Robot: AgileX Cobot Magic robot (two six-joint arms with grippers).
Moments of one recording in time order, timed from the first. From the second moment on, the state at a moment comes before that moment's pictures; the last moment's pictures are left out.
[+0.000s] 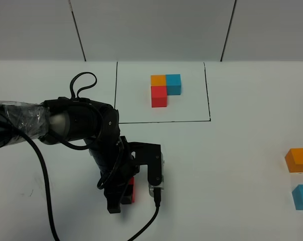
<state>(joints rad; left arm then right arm) -0.60 2.04 -1.18 -0.22 0.69 1.11 0.00 0.04 -0.50 0.16 1.06 -0.13</state>
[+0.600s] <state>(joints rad) -0.60 2.04 -1.18 -0.23 0.68 1.08 0.00 0.04 -0.50 0.16 1.06 -0.13</state>
